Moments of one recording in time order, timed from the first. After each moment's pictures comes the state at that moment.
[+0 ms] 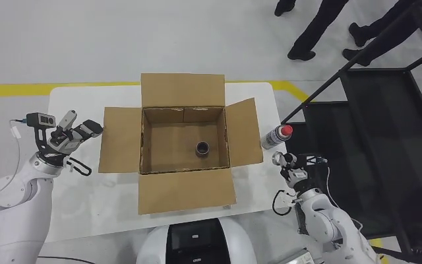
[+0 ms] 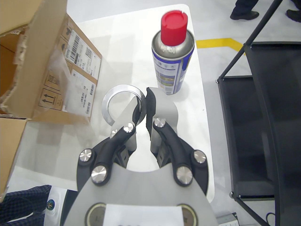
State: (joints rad) left arm 1.31 -1.01 -1.61 -1.33 -0.67 -0.46 -0.96; right arm -2.02 -1.14 1.64 -1.96 -0.93 -0.04 0.09
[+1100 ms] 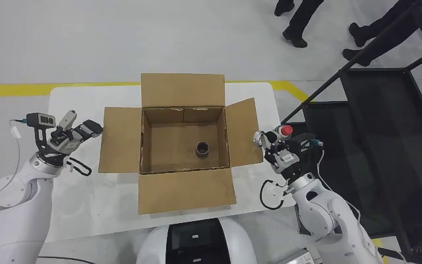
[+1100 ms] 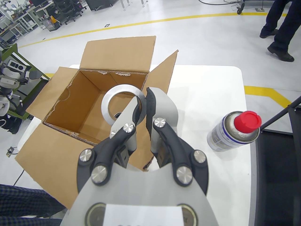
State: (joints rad) left arm 1.31 -1.01 -1.61 -1.33 -0.67 -0.46 -0.96; right arm -1.91 -1.15 1.57 -2.15 -0.91 -0.12 0.14
